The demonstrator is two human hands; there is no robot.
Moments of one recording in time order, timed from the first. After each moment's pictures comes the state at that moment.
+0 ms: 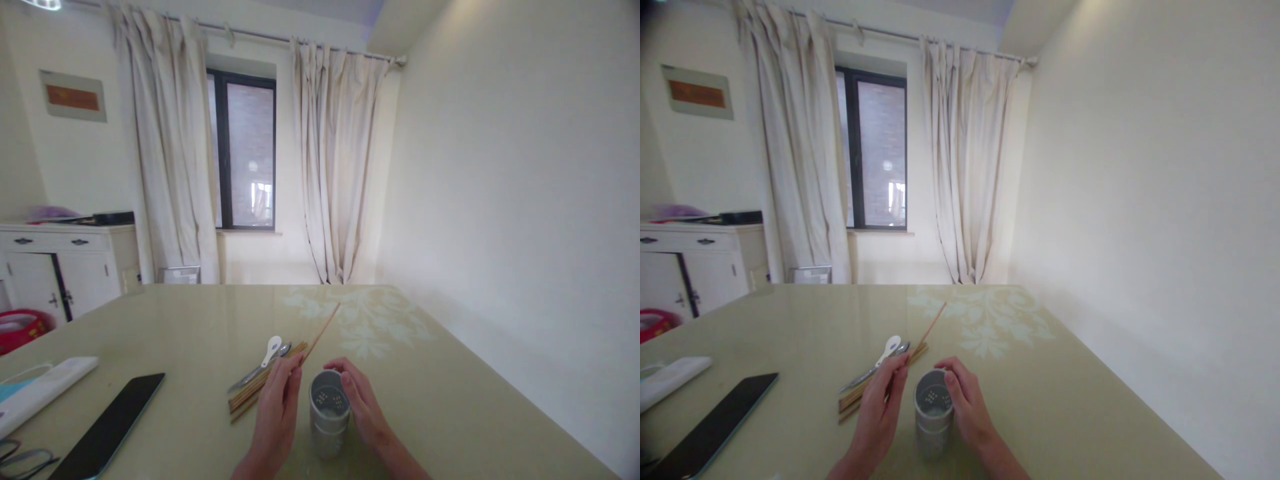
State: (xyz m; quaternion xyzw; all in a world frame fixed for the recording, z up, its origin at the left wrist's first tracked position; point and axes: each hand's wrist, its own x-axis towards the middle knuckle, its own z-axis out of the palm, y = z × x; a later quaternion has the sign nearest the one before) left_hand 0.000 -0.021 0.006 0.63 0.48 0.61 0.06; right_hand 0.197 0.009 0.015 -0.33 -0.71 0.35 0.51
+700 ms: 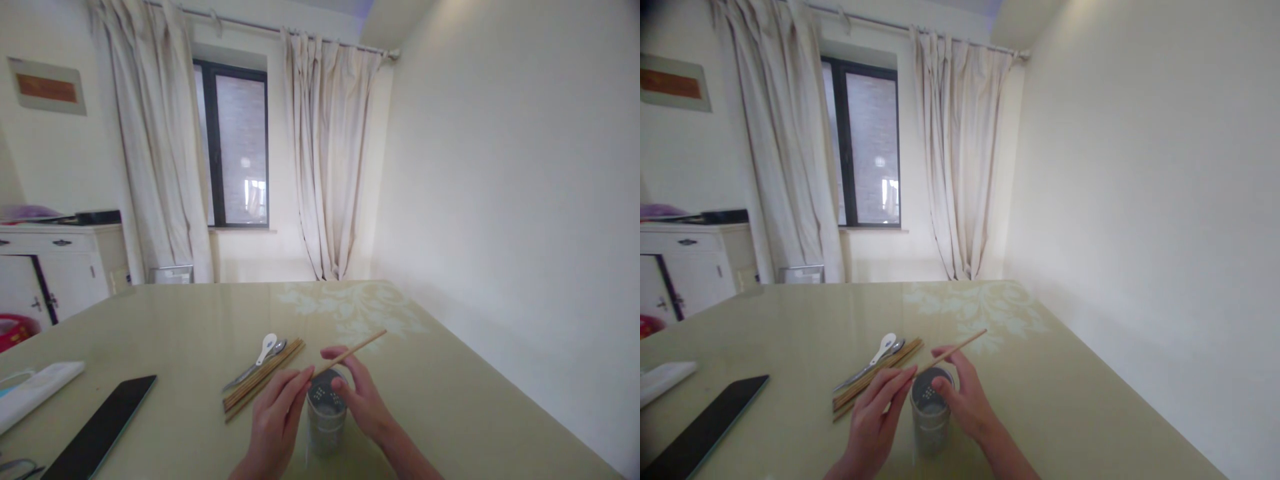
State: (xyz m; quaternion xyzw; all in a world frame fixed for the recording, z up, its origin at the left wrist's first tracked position) left_hand 0.003 -0.038 0.014 0.70 0.39 0.60 -0.03; right_hand 0.208 0.007 0.026 -0.31 -0.72 0.36 0.51
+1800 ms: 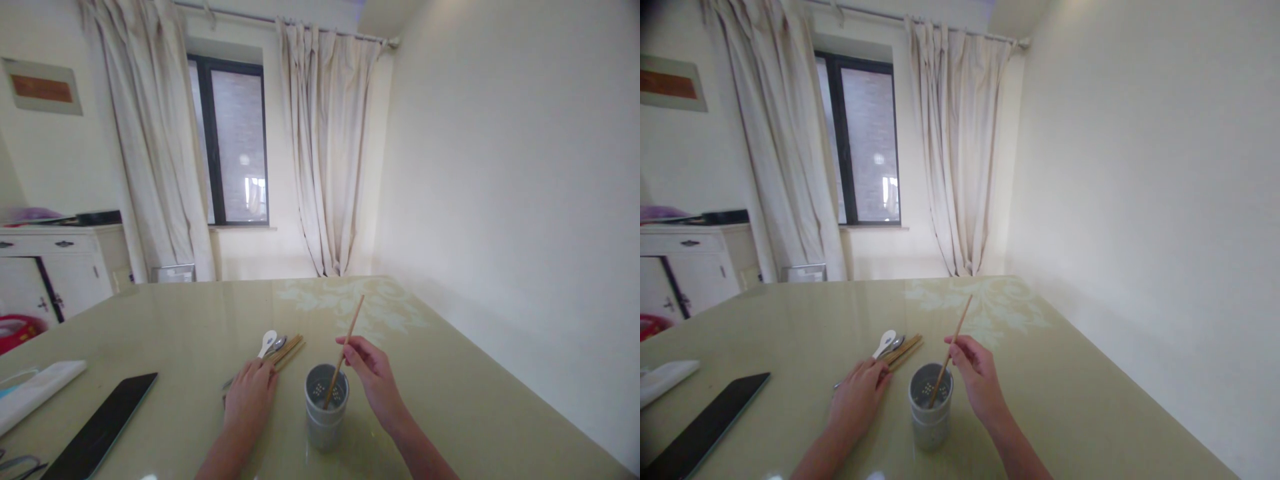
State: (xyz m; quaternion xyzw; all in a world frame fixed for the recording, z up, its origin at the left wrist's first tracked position) left_hand -0.049 -0.007 0.001 0.67 0.72 0.19 -0.02; right_hand 0.214 0.011 0.052 -0.35 -0.60 0.42 0.58
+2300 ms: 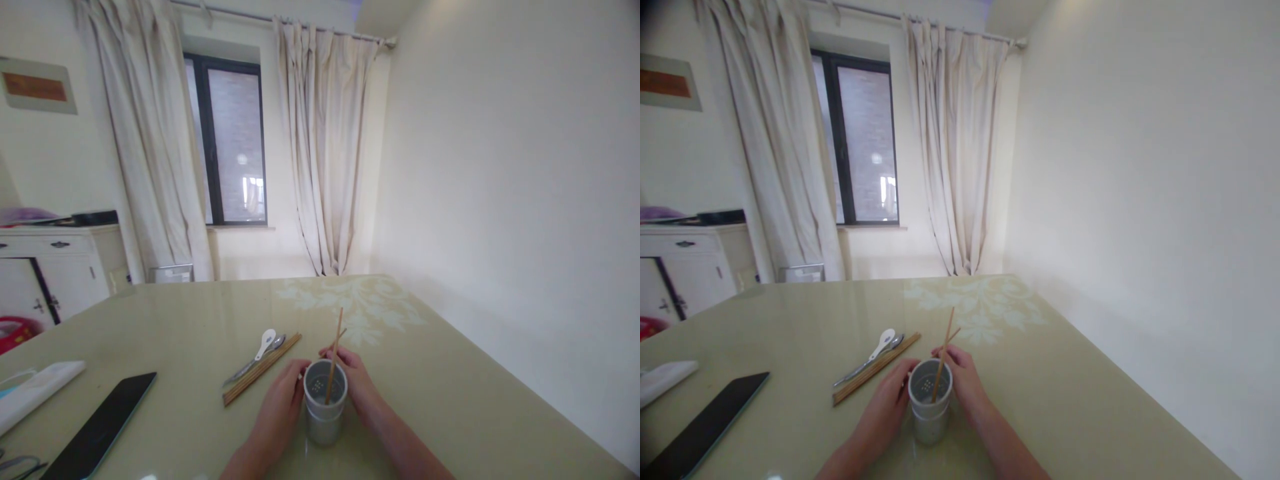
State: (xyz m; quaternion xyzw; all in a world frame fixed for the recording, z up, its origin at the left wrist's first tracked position) left_hand 0.005 -0.020 0.003 0.72 0.49 0.43 0.23; right_hand 0.182 0.029 0.005 -0.37 -0.52 0.56 0.53
